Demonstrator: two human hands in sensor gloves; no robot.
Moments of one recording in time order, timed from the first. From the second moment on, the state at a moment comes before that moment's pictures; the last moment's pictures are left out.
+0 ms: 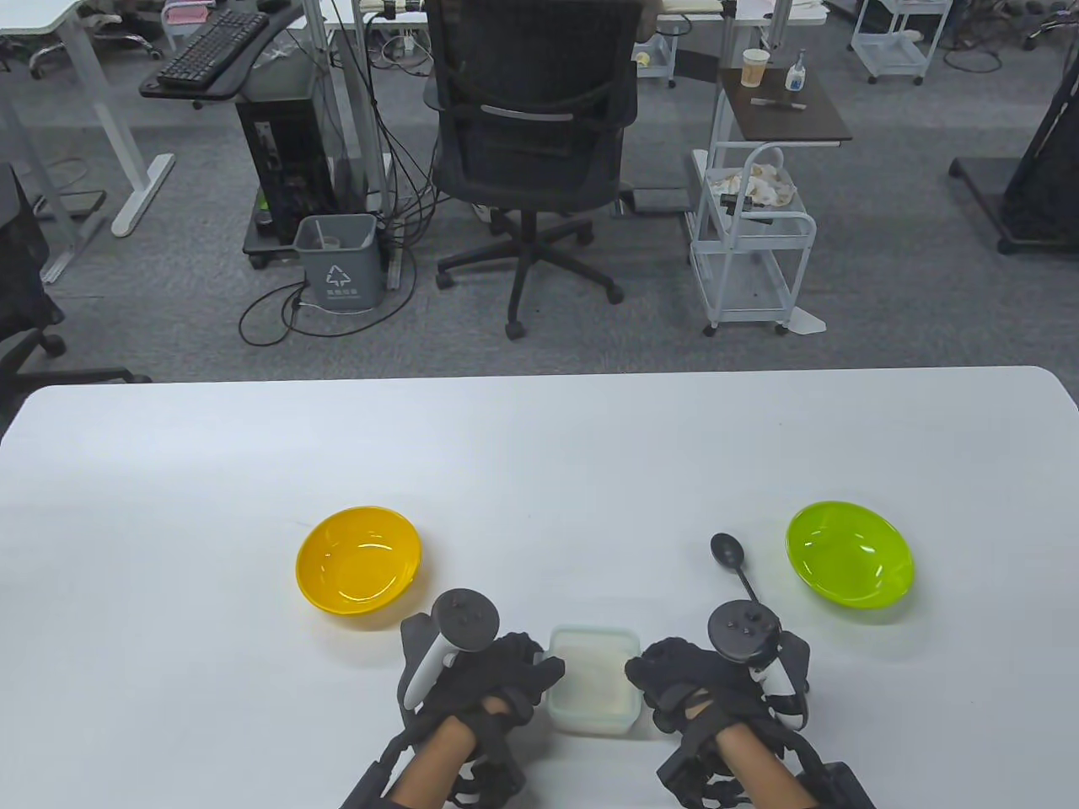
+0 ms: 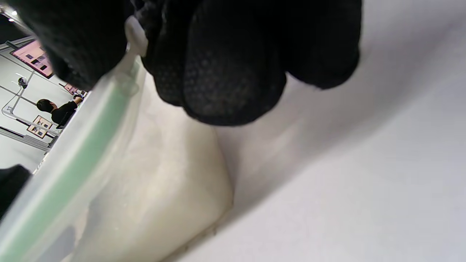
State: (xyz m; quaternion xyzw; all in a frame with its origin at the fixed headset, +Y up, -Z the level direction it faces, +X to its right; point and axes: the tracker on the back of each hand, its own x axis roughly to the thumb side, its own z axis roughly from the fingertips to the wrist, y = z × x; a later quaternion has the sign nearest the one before) left_hand -0.121 -0.770 -0.349 -0.24 0.00 0.33 0.91; right_hand 0.163 -0.764 -0.332 -0.07 0.17 0.90 0.39
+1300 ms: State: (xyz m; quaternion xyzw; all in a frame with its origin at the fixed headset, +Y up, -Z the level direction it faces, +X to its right) left_hand -0.051 -0.747 -0.334 -0.21 -0.22 -0.03 0.95; right_hand 0.217 -0.715 -0.304 0.09 -0.09 0.99 -0.05
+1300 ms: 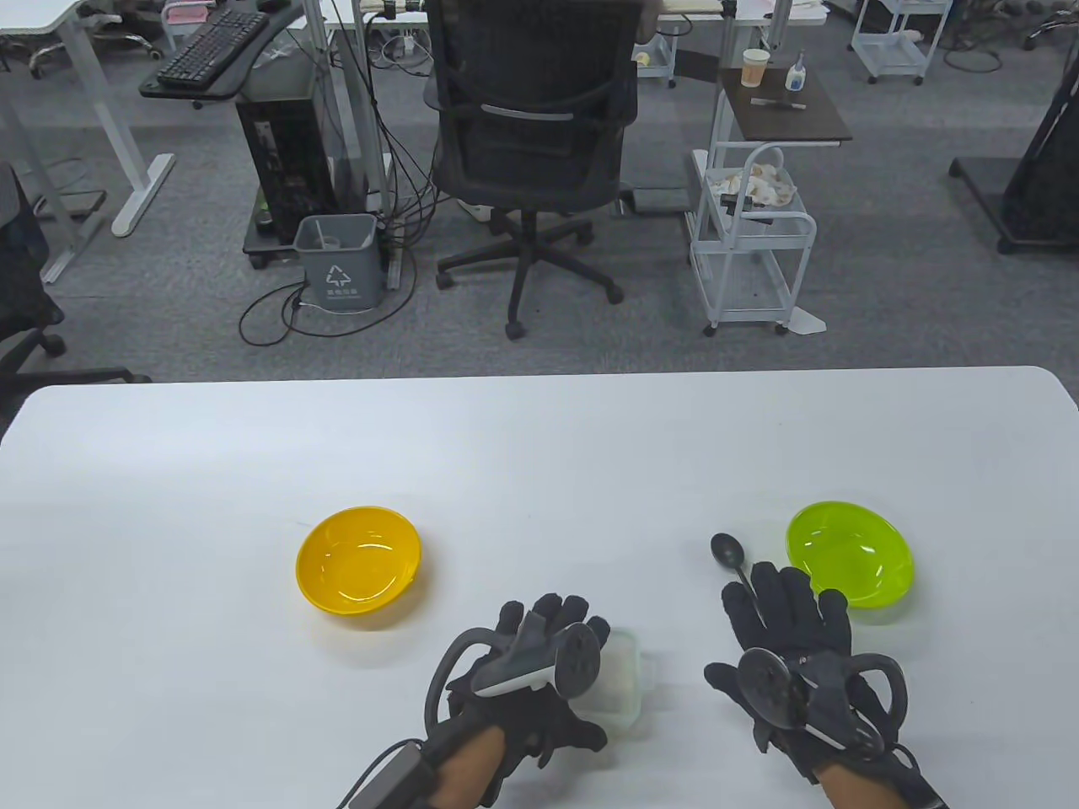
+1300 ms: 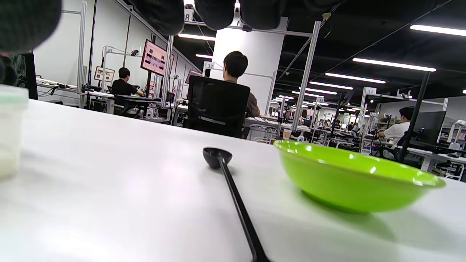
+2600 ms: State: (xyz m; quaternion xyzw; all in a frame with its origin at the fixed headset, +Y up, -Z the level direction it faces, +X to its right) left_hand -0.095 -0.710 -0.341 -0.12 -0.21 0.09 0.97; right_hand 0.223 -0.735 -0.306 0.06 -0.08 1.00 0.00
